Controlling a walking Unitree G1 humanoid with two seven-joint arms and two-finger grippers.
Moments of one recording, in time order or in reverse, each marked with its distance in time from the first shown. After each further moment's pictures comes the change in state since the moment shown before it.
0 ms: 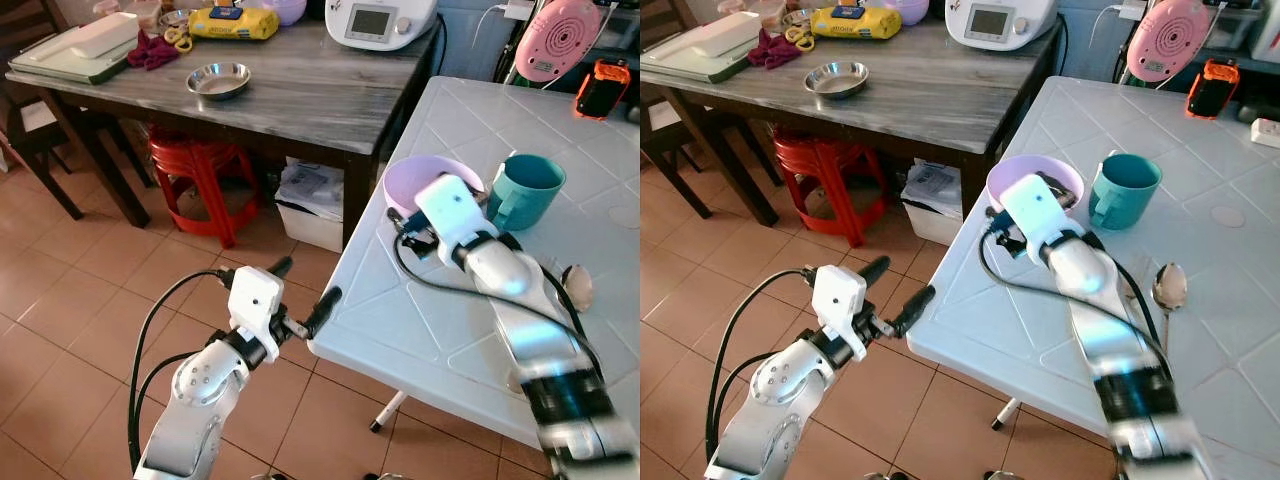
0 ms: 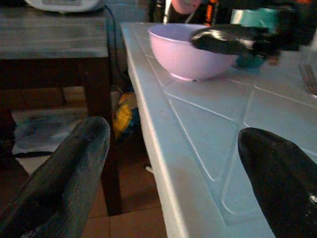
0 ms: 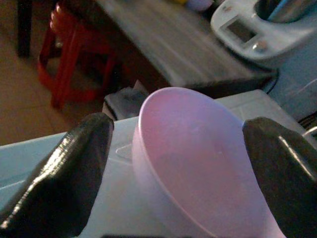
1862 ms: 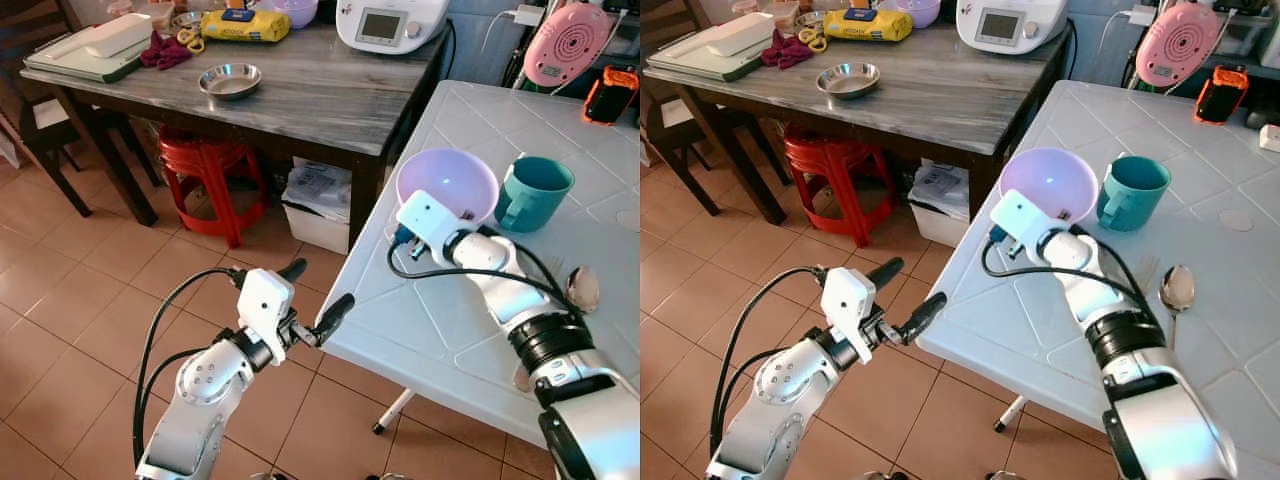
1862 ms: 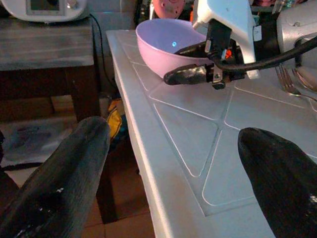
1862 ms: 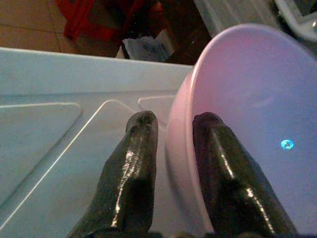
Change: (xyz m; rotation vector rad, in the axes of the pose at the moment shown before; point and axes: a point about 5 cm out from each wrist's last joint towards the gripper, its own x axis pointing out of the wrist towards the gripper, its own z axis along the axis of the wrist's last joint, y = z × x) left arm 0.005 -0.006 0.004 0.020 -0.018 -0.075; right arm 0.029 -0.003 -0.036 -0.206 0.192 0.147
